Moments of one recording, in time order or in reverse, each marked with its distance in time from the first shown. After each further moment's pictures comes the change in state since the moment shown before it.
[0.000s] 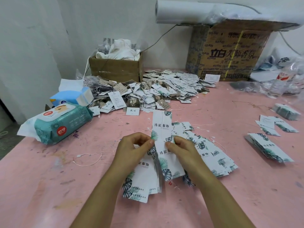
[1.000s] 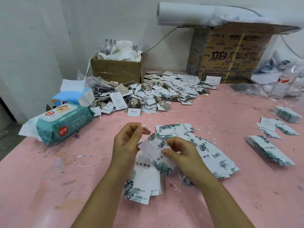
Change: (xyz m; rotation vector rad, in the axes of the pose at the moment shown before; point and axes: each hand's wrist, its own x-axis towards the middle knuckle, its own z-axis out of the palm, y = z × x) left_hand 0.000 0.009 0.001 -0.617 0.095 0.075; right_hand -0.001 0.000 0.001 -0.130 -0.046 -0.143
